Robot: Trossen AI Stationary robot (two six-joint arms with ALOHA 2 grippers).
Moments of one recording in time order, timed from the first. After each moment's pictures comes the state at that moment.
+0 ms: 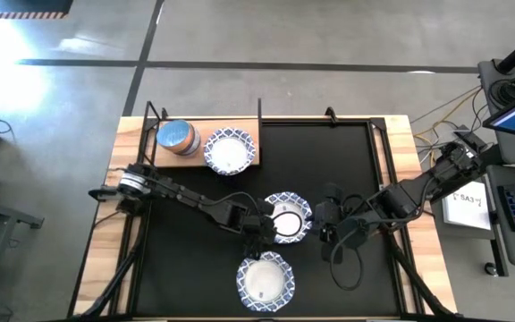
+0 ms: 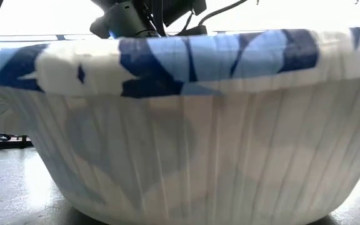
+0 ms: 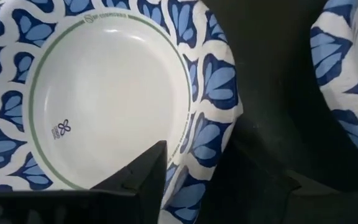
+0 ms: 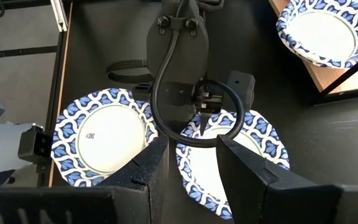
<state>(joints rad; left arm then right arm) -0.25 1.99 1.28 -0.26 -0.14 0.23 0.54 1.39 1.44 -0.89 0.41 0.52</state>
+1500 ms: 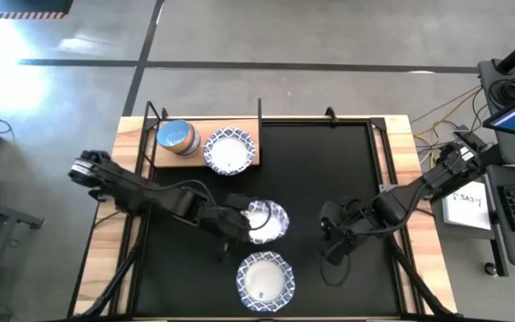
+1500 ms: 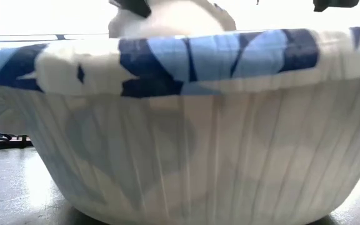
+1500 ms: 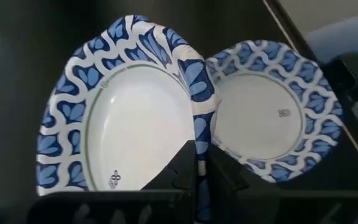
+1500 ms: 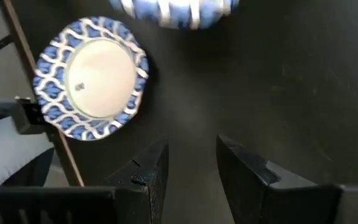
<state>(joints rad) -0.34 1.58 1.28 -0.54 -0.05 0.00 0.54 1.39 1.32 -1.04 0.22 1.02</state>
